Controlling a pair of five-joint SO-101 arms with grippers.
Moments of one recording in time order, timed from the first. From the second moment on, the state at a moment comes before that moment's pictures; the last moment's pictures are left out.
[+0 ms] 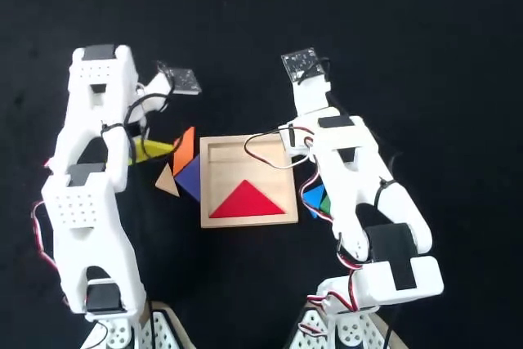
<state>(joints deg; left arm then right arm) -9.0 36.8 -24.7 98.2 -72.6 -7.3 1.0 36.4 36.3 9.8</state>
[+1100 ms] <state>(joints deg) 15.5 2.6 15.4 66.9 33.2 10.1 5.0 35.6 26.7 6.5</state>
